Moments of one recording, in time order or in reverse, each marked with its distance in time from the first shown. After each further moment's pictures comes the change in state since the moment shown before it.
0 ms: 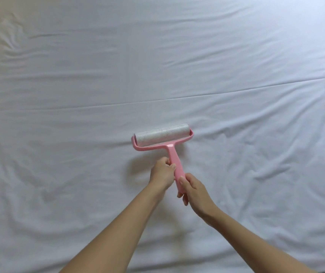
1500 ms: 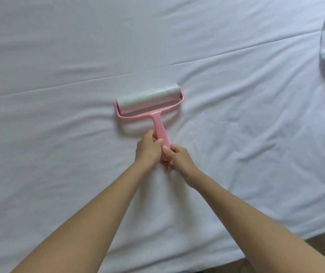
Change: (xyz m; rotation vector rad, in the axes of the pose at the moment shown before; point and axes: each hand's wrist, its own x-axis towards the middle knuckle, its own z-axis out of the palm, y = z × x) left_hand 0.076 0.017 0.049 0.285 -0.016 0.081; right_hand 0.090 0.028 -0.039 0.276 0.038 0.182
